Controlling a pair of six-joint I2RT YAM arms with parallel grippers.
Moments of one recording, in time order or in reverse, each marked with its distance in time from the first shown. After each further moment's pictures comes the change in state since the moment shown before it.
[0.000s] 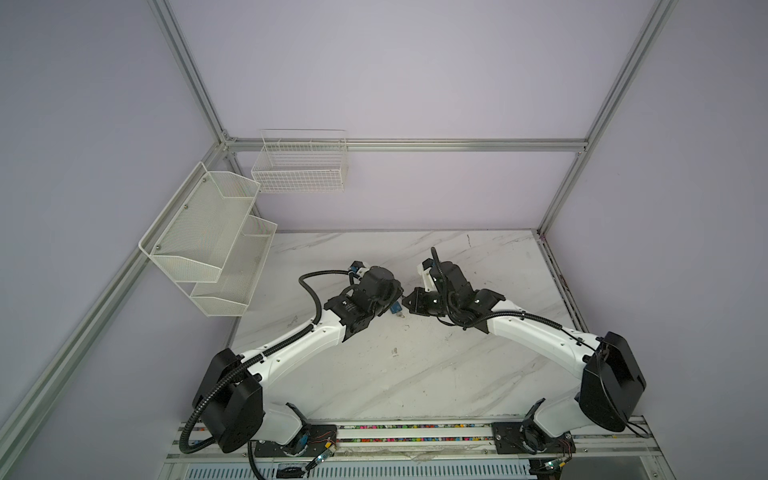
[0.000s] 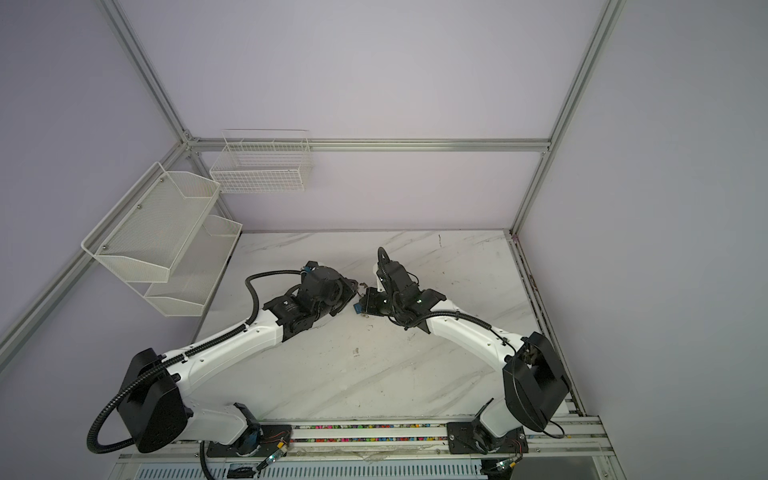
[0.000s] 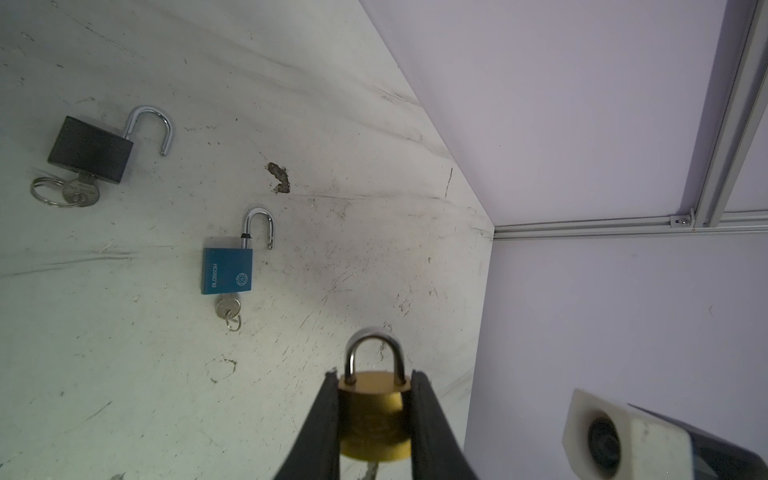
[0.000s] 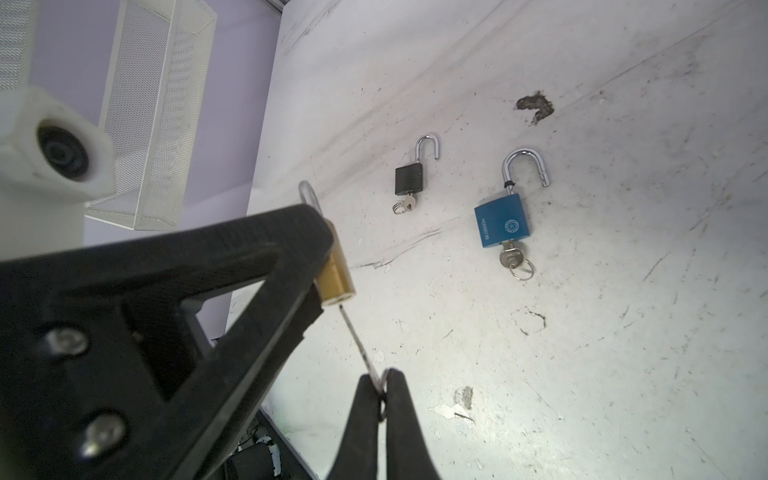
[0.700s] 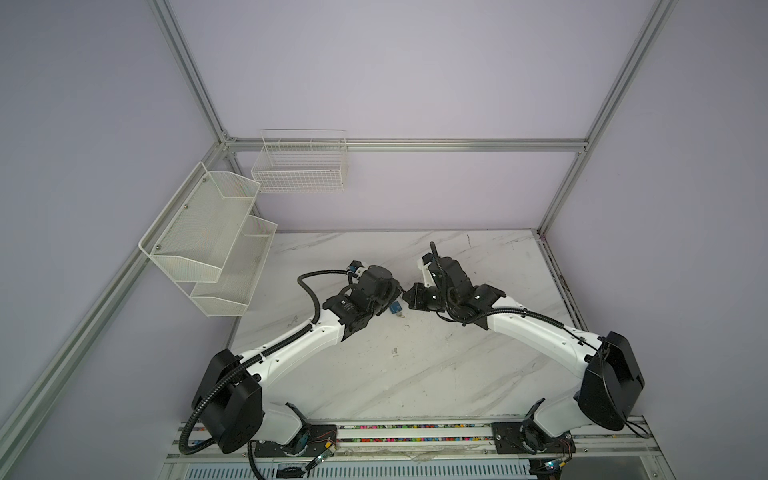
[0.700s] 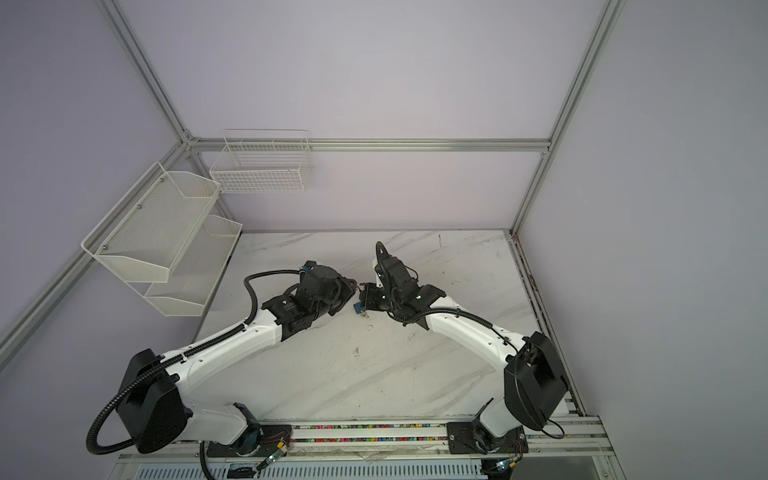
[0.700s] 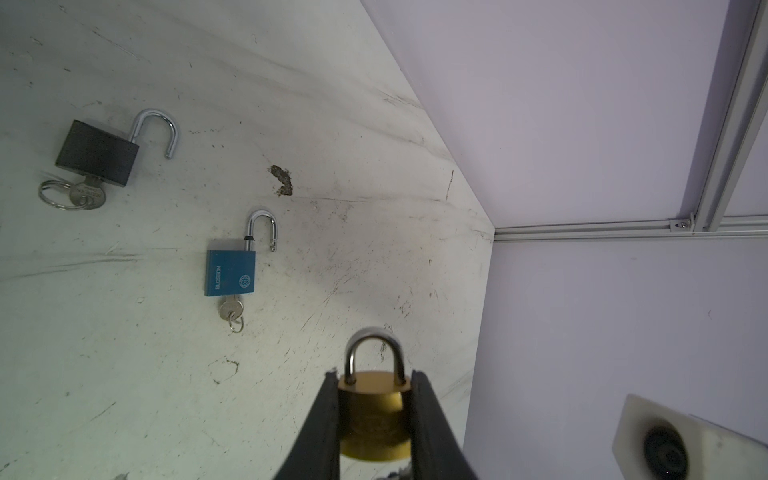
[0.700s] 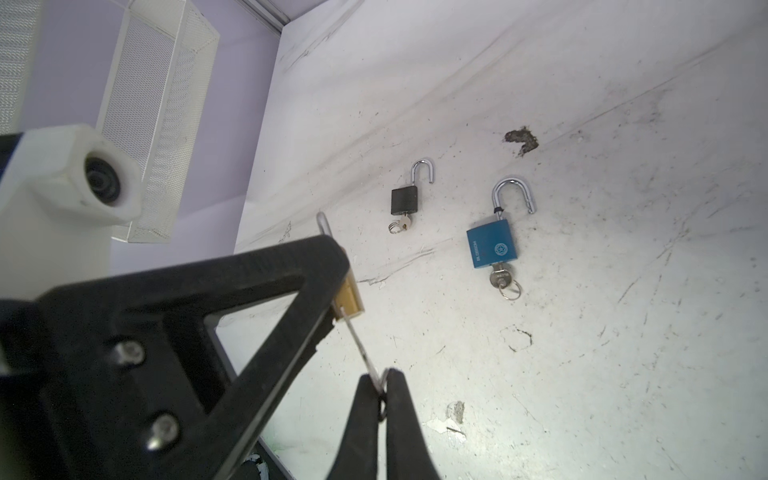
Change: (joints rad) left arm 0.007 -0.003 0.000 -0.008 0.008 -0.004; right arm 0.006 0.010 0.063 -0.047 0.067 -0.044
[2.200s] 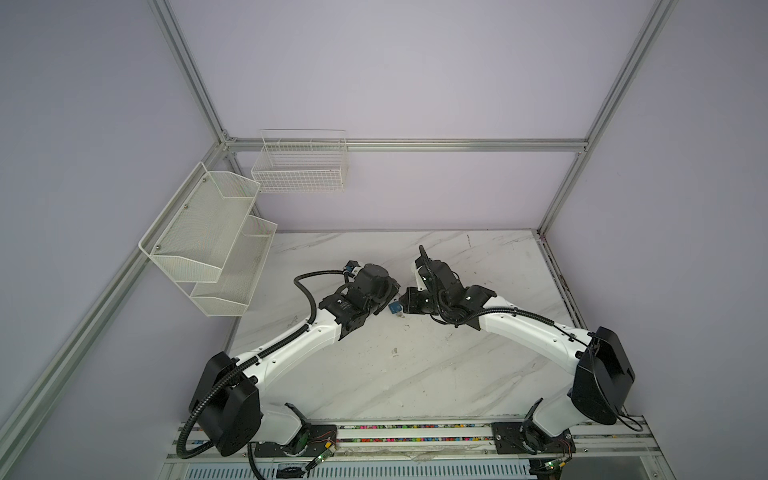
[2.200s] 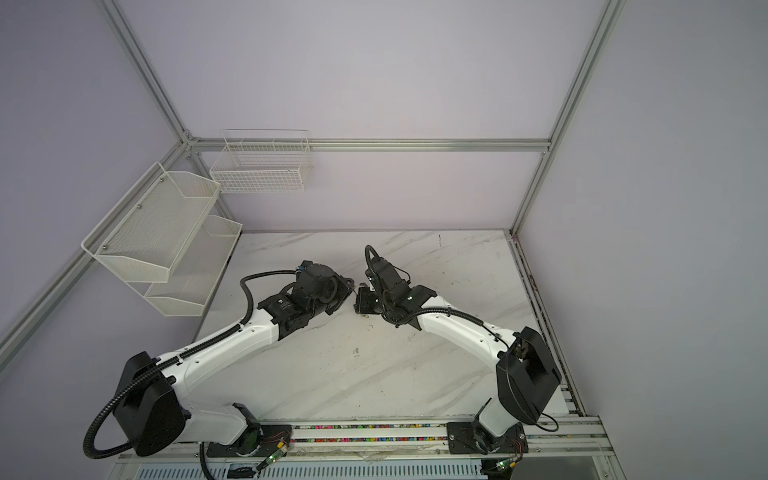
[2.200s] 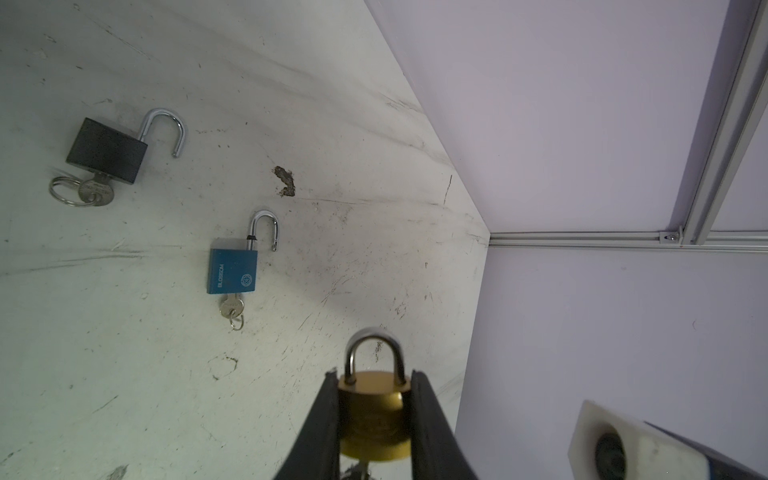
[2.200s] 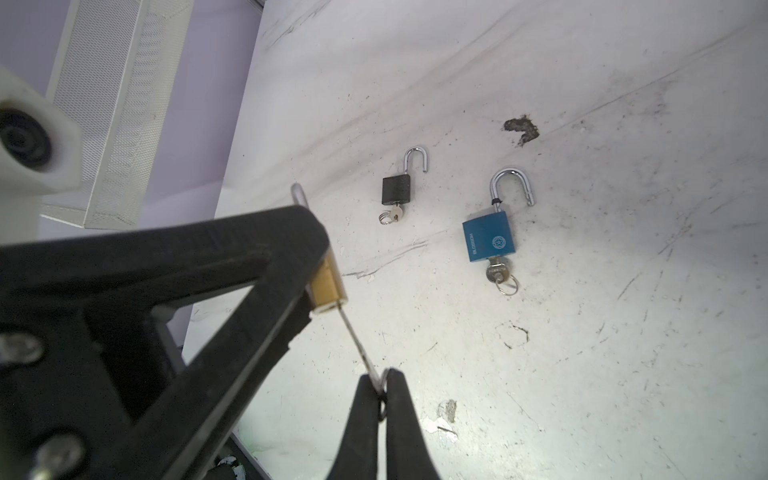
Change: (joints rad) left arm 0.023 -0.016 0.000 -0.015 0.023 -0.031; right arm 0.040 0.047 0.041 -0.045 0.069 -0.019
